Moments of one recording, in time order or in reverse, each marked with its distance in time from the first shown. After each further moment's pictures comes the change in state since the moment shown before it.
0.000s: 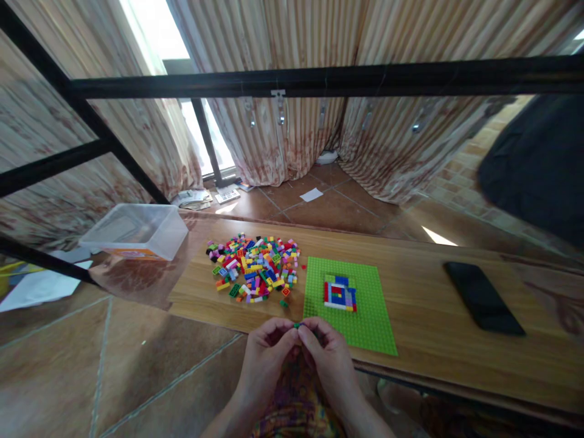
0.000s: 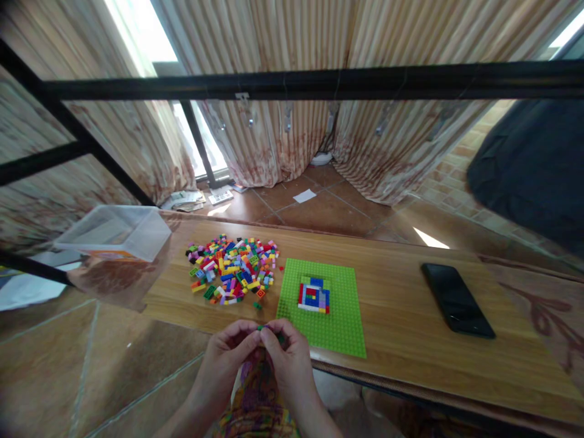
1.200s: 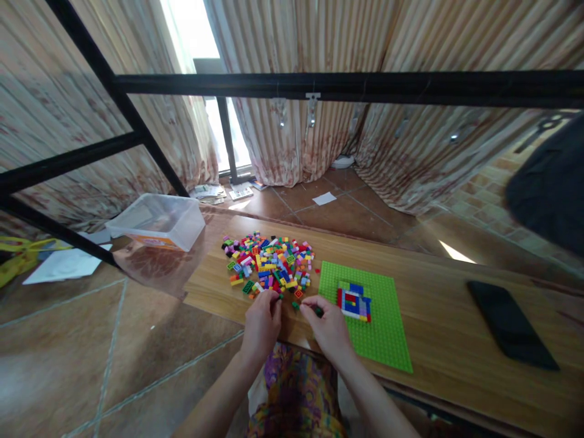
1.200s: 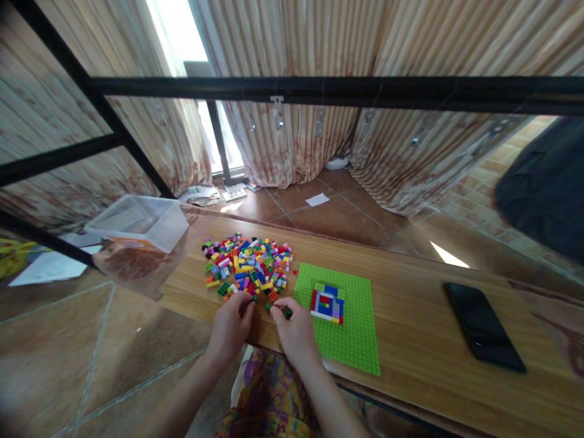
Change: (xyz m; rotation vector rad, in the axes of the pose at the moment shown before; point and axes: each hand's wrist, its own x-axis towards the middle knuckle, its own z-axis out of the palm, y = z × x) left_hand 0.061 -0.009 -0.049 1.006 0.253 0.568; right_hand 0.053 -0.009 0.008 -0.551 -0.038 -0.245
